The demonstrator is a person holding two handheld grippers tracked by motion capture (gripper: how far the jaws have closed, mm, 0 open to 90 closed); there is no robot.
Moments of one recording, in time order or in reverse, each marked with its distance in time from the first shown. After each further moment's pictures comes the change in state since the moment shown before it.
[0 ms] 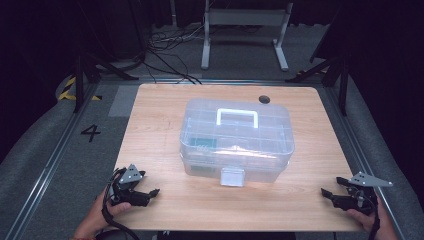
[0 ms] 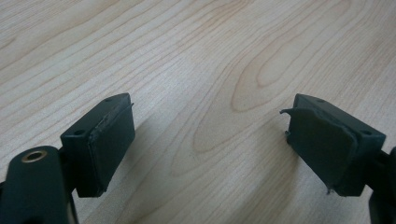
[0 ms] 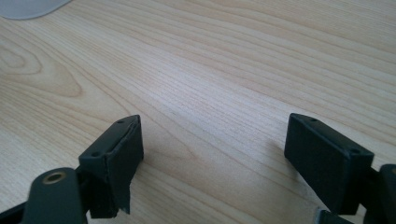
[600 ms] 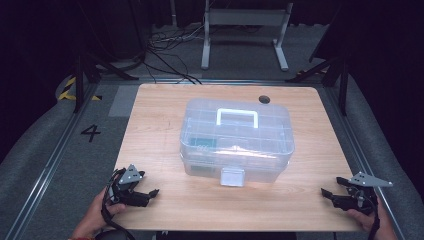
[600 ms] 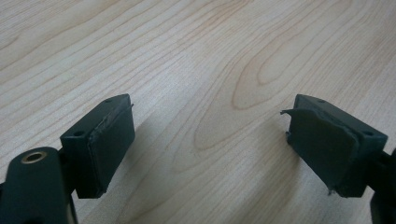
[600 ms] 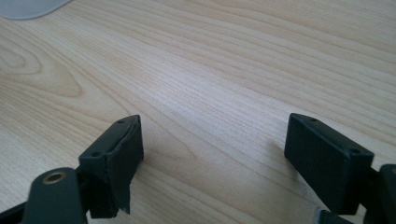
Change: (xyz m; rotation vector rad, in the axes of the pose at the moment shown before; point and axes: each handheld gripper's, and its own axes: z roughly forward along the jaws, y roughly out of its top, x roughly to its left) left arm 0.000 -0.001 -0.001 0.002 0.007 0.009; right arm 0.000 0.000 0.000 0.000 0.000 0.000
